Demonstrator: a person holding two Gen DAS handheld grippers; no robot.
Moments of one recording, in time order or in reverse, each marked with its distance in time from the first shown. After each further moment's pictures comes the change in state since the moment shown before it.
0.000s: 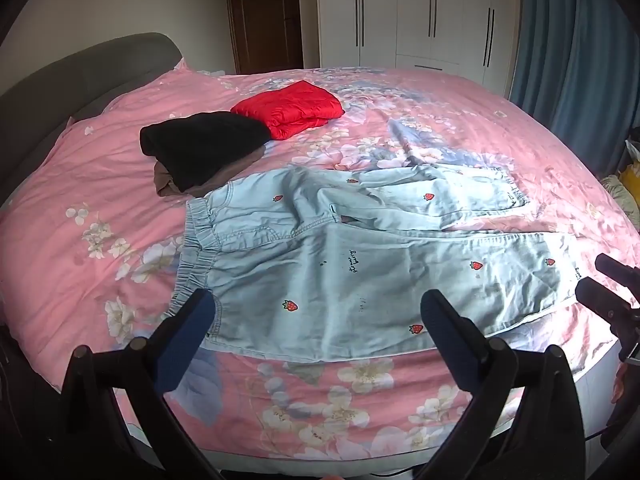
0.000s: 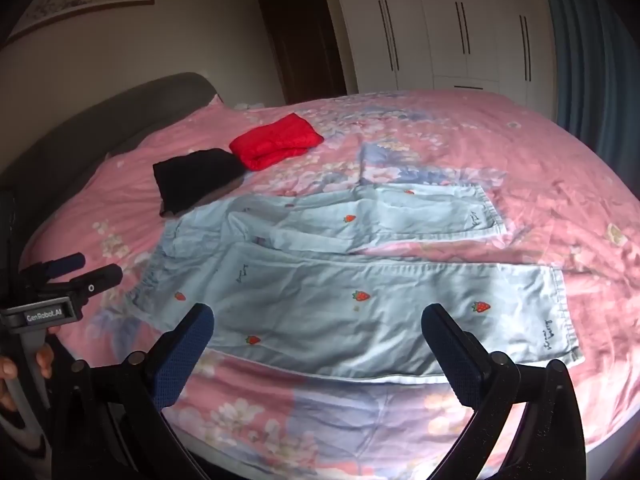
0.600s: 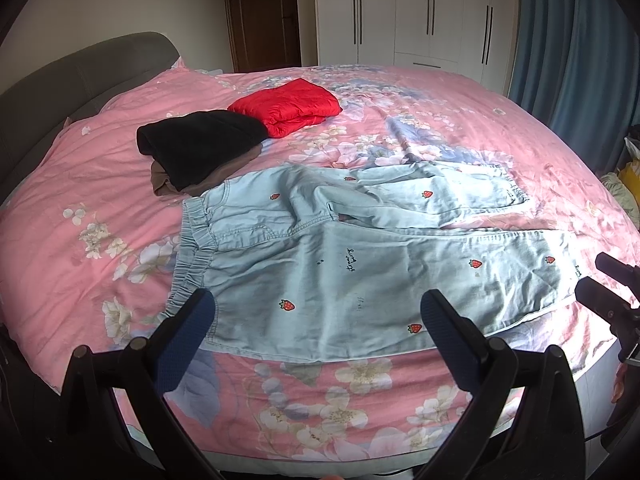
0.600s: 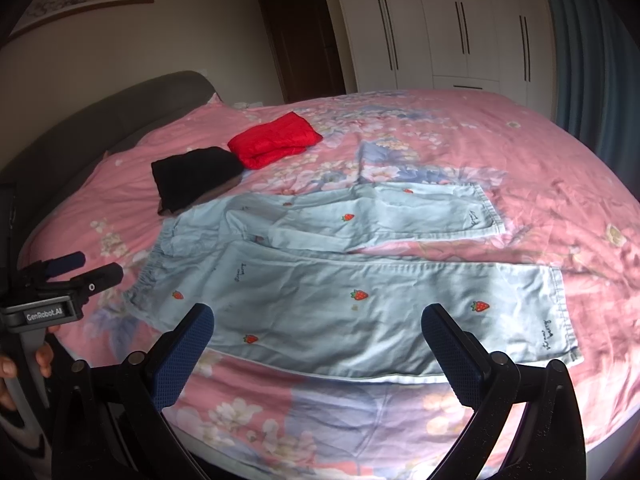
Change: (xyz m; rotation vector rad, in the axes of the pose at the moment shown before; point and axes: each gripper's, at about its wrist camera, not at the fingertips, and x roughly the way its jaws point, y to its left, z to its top) left arm 0.004 -0.003 -0.005 0.000 -0.005 0.000; right arm 0.001 0.001 -0.003 -0.008 0.002 0.001
